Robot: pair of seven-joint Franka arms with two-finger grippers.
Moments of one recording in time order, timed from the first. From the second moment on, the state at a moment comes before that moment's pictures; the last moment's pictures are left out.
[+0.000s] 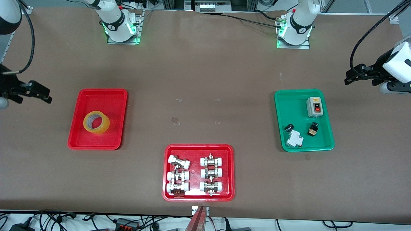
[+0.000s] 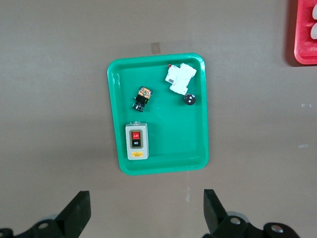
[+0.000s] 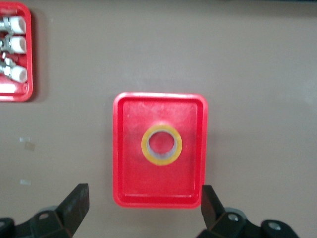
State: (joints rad) left arm -0.03 0.02 0.04 -1.63 -0.02 1.57 0.02; right arm 0.05 0.09 -0.07 -1.56 -0.01 1.72 -0.04
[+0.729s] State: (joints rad) left arm -0.03 0.02 0.04 -1.63 -0.02 1.57 0.02; right arm 0.05 0.00 -0.07 -1.71 -0.01 1.74 -0.04
